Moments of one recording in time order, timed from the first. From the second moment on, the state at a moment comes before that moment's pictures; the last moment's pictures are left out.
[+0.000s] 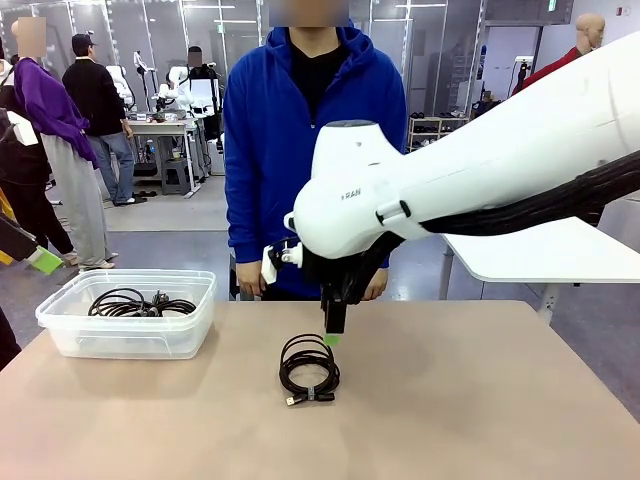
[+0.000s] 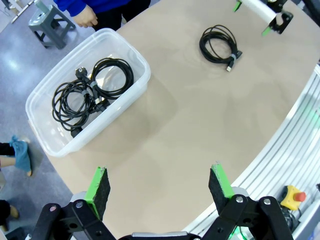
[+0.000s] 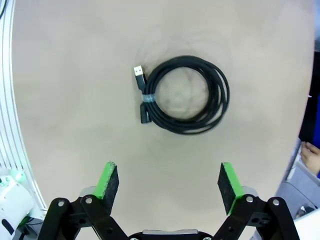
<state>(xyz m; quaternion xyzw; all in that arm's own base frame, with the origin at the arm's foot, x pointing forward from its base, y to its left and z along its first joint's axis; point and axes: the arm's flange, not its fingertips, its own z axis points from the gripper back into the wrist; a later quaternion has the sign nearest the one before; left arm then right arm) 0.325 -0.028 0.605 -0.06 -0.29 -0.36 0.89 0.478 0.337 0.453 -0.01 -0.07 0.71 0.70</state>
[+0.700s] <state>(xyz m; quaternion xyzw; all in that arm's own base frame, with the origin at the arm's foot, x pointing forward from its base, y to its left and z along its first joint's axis) 0.325 -0.027 0.605 -0.06 -0.29 -0.36 0.89 0.465 0.181 0.565 -0.05 -0.16 0.59 0.79</state>
